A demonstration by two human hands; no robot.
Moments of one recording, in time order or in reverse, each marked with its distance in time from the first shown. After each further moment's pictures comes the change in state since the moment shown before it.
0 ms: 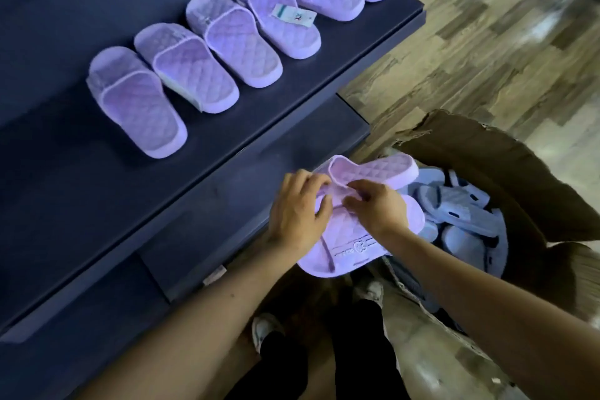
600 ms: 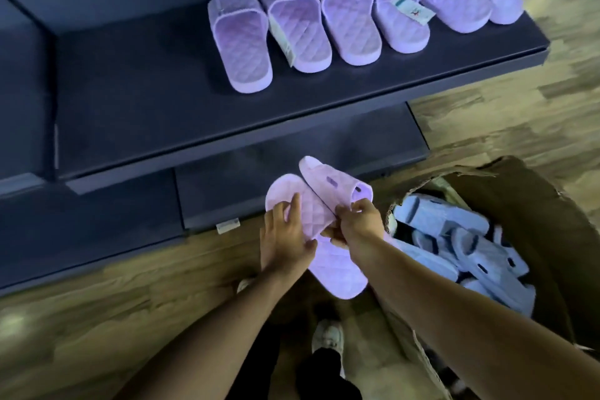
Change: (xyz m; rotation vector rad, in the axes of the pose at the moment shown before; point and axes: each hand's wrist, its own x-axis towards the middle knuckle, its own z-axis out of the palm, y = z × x) left_hand -0.101 -0.006 0.015 0.166 -0.034 -0.778; right_hand -0.036 -0.036 0.062 0.394 -0.278 0.370
